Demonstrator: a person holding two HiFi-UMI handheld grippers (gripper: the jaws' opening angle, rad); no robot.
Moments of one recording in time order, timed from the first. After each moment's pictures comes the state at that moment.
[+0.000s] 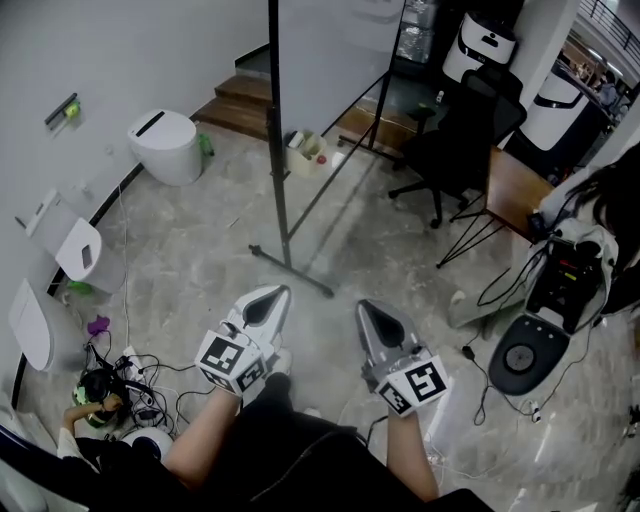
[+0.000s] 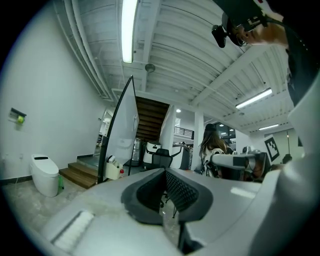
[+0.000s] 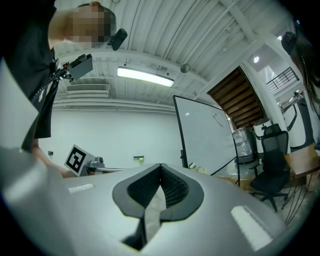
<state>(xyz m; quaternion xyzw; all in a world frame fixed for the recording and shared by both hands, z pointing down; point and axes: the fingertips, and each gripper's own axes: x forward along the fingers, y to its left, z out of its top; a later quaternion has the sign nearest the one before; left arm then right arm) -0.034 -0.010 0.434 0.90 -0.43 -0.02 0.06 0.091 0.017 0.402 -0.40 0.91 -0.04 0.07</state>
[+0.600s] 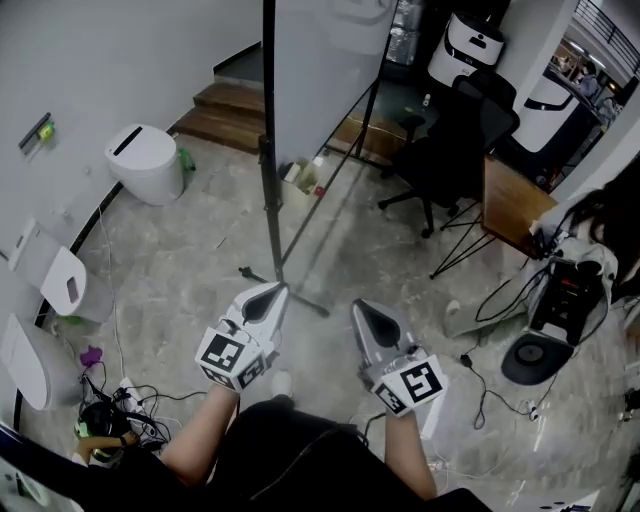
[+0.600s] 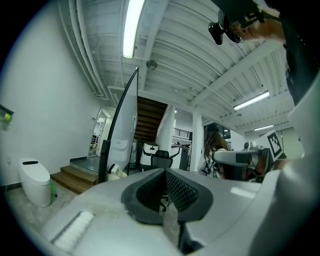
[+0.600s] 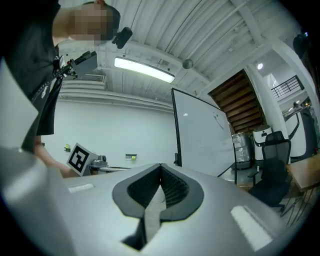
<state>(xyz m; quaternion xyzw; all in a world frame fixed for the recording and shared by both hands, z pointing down) -0.073 -0.150 0.423 0.91 -0.40 -0.02 0.05 0.041 -0.108 0.386 -0.42 0.90 -0.01 0.05</state>
